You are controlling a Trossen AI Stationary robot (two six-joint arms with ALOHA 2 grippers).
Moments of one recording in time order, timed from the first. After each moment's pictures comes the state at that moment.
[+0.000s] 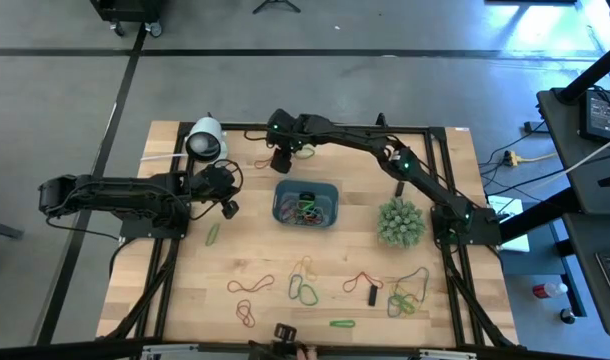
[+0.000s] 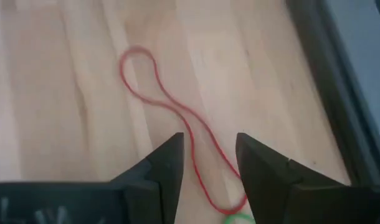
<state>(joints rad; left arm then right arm) 0.27 0.79 0.28 -0.32 -0.21 -0.29 -0.39 2.56 2.36 -0.78 -0.01 -0.13</state>
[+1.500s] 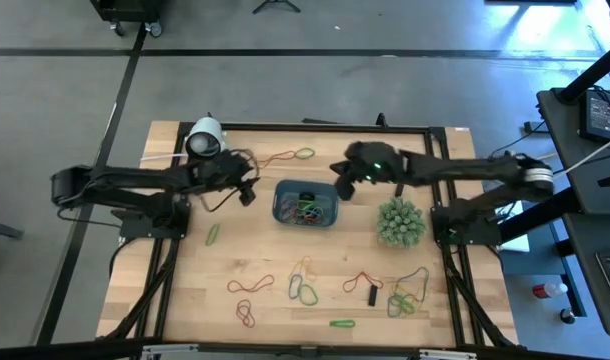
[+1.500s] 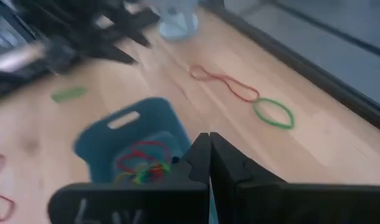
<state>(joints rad) 0.32 1.04 0.44 -0.08 -0.27 -0.13 -0.19 1.34 0.90 -0.08 0.16 0.34</state>
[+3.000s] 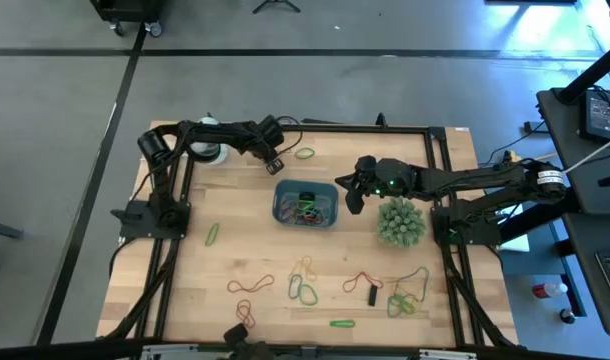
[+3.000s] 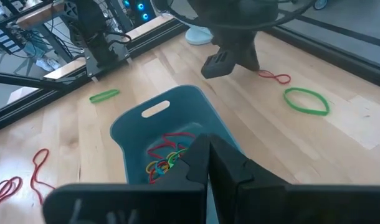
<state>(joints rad) 0.65 1.88 1.06 -0.35 -0.07 0.07 -0.11 1.24 0.68 0.14 0.16 0.42</state>
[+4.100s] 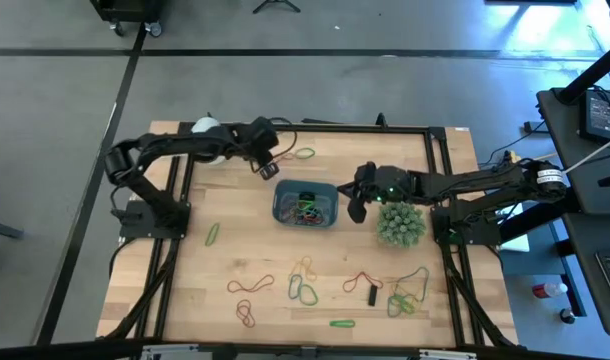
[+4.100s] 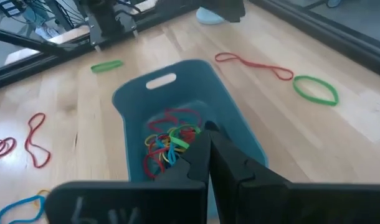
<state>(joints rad) 0.54 1.55 1.02 -0.50 -0.13 0.00 -0.07 1.24 0.63 0.13 0.17 0.34</state>
